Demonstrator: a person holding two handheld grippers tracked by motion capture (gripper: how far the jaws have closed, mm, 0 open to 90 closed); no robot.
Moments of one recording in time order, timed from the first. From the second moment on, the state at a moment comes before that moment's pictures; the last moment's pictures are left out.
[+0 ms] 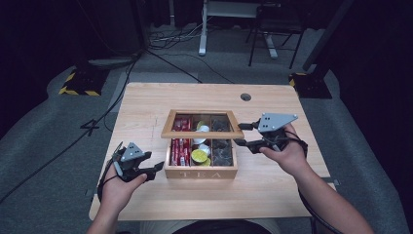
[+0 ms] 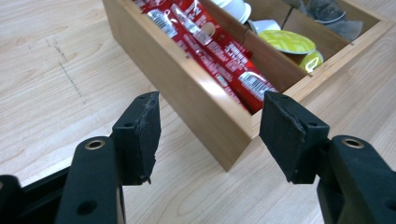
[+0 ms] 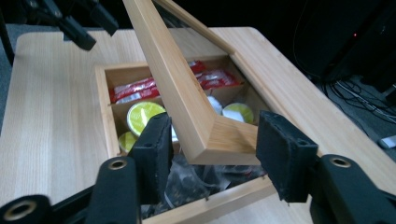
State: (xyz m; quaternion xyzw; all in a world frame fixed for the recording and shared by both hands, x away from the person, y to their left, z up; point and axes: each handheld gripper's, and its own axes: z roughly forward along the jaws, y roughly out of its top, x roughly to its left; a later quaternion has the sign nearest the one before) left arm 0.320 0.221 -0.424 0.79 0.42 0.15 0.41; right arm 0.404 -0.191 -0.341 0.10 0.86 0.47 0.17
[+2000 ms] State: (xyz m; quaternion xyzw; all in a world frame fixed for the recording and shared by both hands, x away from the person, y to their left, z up) left arm 0.346 0.247 -0.480 0.79 0.46 0.16 0.37; right arm 0.549 -0.165 -0.263 0.24 0.80 0.50 0.23
